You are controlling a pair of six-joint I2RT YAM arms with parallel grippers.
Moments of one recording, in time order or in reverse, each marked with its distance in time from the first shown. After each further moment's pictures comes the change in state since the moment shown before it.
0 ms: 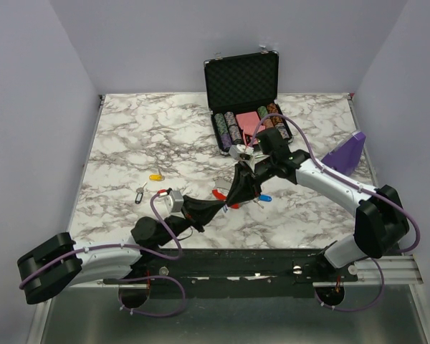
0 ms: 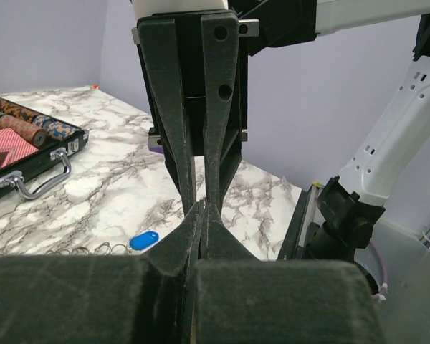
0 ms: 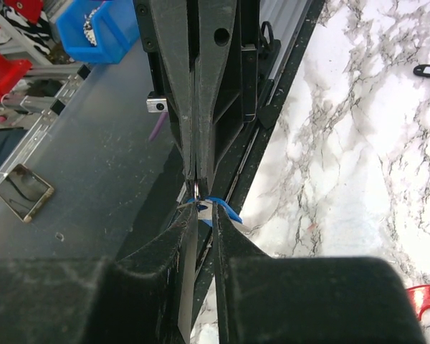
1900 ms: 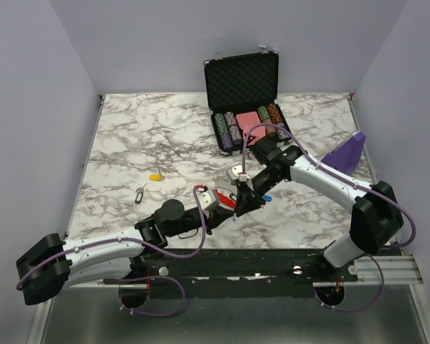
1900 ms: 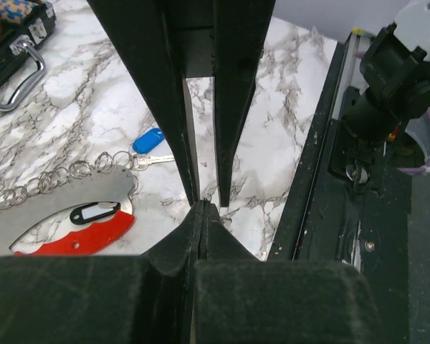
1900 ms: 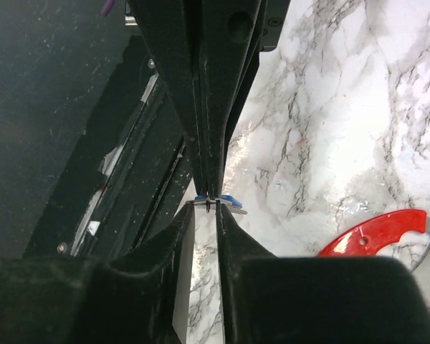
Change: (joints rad) left arm -0.009 -0.008 0.258 -0.743 0.148 0.195; right arm 0.047 0.048 0.084 -0.533 0.310 -0.614
